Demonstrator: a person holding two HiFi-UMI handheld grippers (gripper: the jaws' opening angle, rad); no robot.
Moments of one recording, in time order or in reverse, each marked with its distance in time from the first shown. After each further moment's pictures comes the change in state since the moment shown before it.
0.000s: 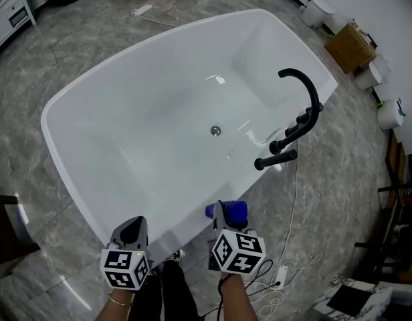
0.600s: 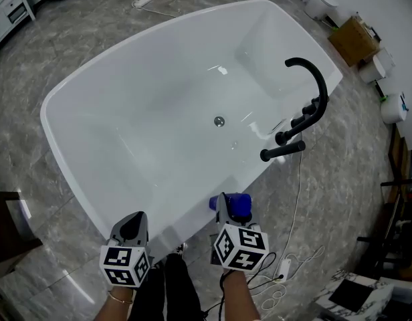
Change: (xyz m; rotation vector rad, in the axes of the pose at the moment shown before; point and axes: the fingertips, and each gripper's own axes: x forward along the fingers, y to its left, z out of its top) left arm -0.002 0.010 -0.007 0.003 0.016 0.004; right arm 0.002 0.007 0.000 -0.025 -0.018 -0.017
